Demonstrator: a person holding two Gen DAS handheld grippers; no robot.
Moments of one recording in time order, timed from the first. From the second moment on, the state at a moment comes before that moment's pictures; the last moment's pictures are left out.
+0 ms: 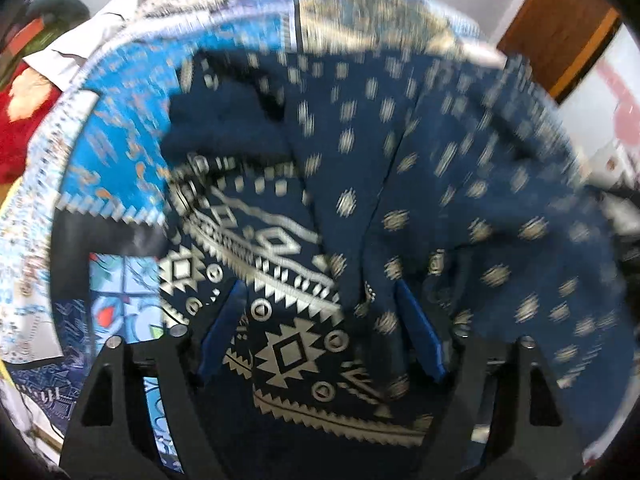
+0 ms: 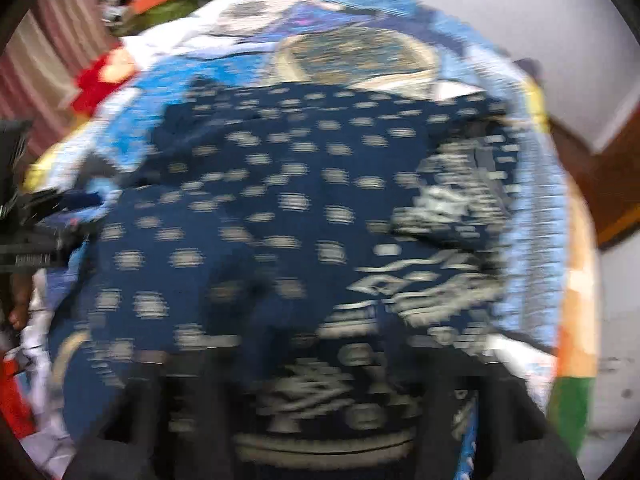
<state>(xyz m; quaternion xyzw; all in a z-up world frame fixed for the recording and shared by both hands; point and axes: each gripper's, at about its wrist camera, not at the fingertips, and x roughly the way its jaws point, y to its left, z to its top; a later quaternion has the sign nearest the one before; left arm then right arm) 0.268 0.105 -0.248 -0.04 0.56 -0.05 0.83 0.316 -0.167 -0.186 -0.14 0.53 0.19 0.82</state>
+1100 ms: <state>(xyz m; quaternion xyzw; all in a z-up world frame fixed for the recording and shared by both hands) 0.433 0.219 -0.291 -0.17 0.56 0.00 0.81 0.484 -0.280 -0.217 0.14 0.56 0.19 0.79</state>
